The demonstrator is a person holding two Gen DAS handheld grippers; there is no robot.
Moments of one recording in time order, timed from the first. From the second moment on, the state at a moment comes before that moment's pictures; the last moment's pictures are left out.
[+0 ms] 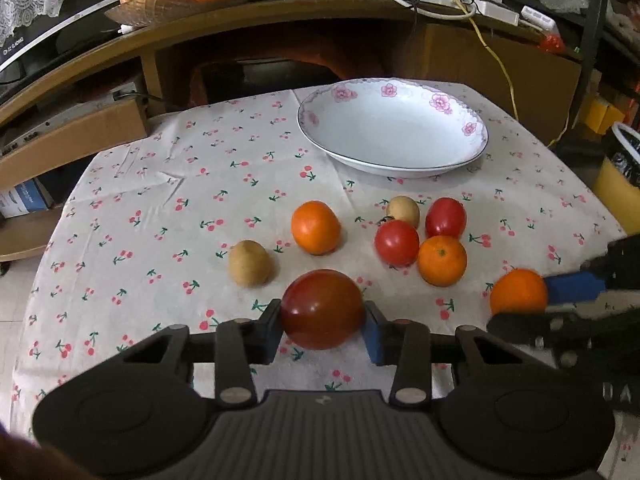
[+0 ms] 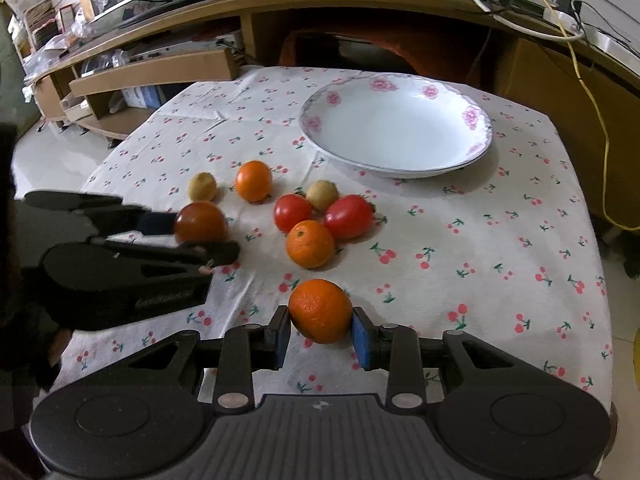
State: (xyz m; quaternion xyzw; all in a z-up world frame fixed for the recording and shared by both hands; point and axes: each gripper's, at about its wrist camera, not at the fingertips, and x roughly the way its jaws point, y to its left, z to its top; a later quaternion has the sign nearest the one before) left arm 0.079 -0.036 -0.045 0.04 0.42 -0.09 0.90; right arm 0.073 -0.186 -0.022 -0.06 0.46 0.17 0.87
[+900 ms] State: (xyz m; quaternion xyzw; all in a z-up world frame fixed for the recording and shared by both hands) left arm 0.165 -0.086 -0.009 0.08 0.41 -0.11 0.90; right arm 0.180 -0.213 -0.003 -0.04 0.41 0.12 0.90
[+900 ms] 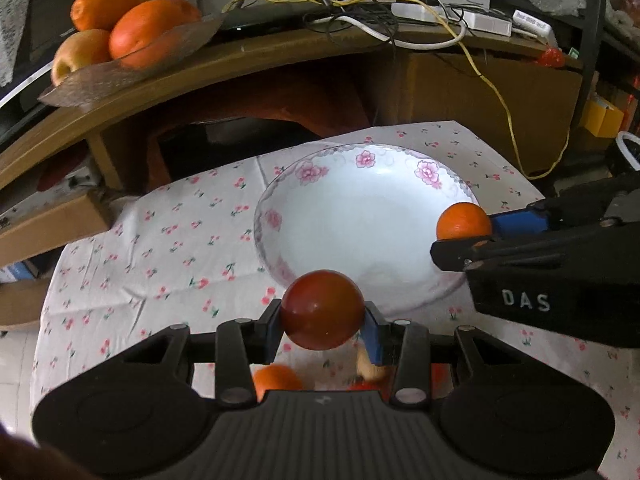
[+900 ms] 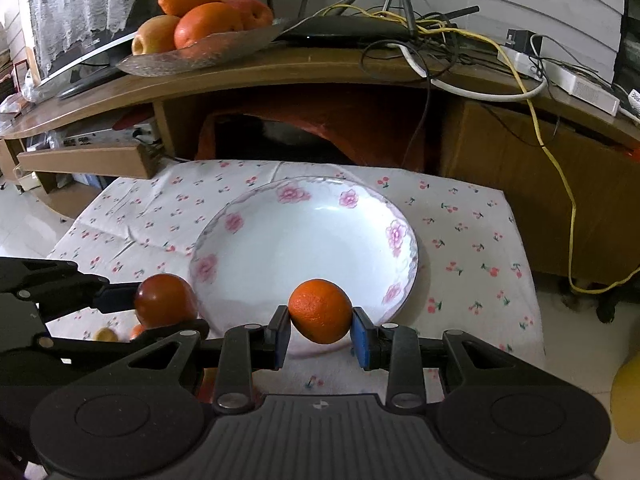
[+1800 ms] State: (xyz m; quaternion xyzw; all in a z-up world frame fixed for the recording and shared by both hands) left arm 0.185 -0.100 -0.018 0.11 0.40 -0.11 0.90; right arm 0.207 -0.212 -0.020 -0.02 0.43 0.12 0.90
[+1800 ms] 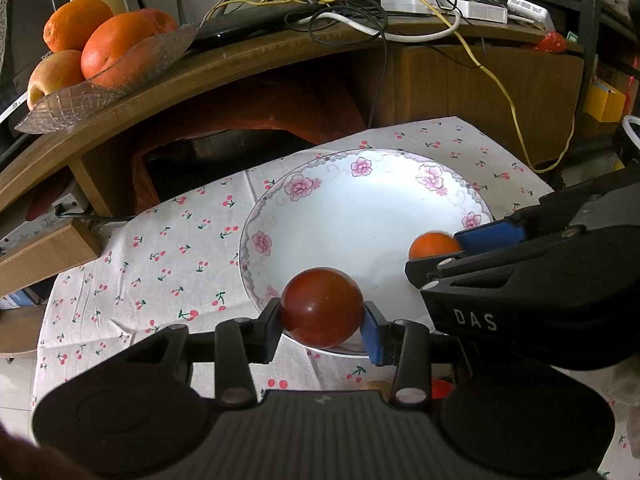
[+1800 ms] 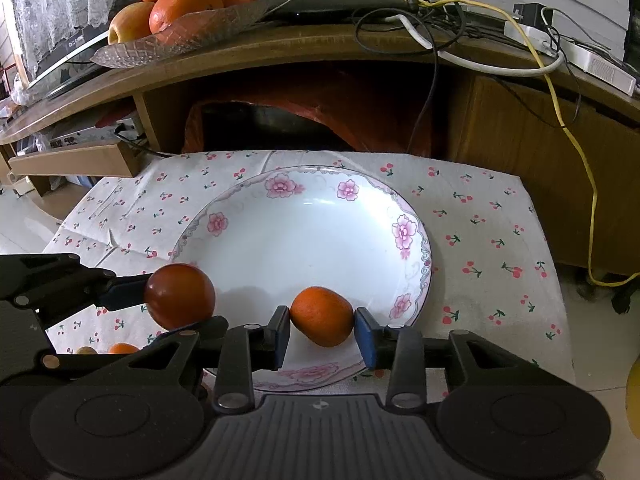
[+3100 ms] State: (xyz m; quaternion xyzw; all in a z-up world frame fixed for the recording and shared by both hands) left arm 0.172 -0.093 -0.001 0.11 0.38 -0.10 0.91; right arm 0.192 -0.224 0.000 -0.01 0.40 0.12 0.91
